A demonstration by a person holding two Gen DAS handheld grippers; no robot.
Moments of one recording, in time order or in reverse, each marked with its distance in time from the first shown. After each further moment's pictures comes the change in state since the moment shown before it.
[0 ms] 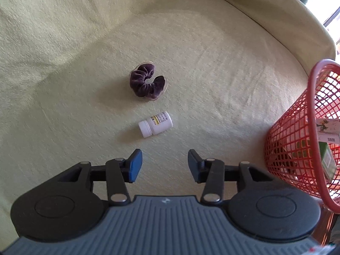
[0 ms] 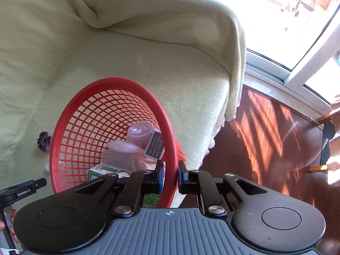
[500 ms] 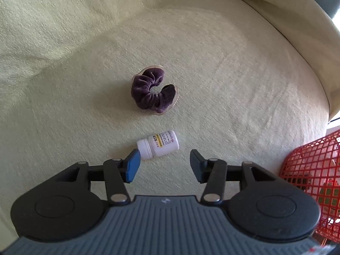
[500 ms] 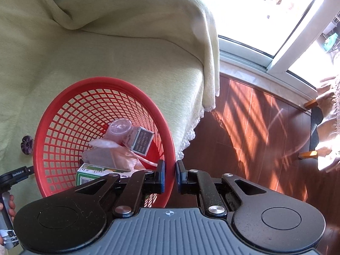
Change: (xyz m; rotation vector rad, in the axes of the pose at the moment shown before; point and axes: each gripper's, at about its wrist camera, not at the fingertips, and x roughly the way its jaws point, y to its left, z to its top) left arm 0.047 0.002 0.025 -0.108 -0.004 0.045; right arm -0.009 -0.037 -0.002 0.065 0.026 -0.038
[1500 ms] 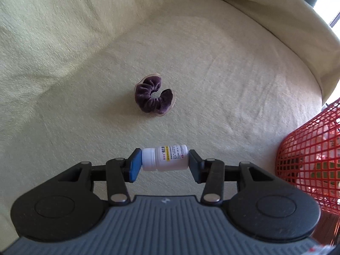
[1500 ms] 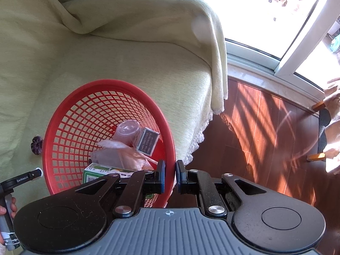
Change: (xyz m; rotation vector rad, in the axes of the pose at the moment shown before) left arm -0.043 0.000 -0.013 0.122 -0.049 -0.009; right arm -0.009 0.000 -0.007 -0.013 -0.038 0.058
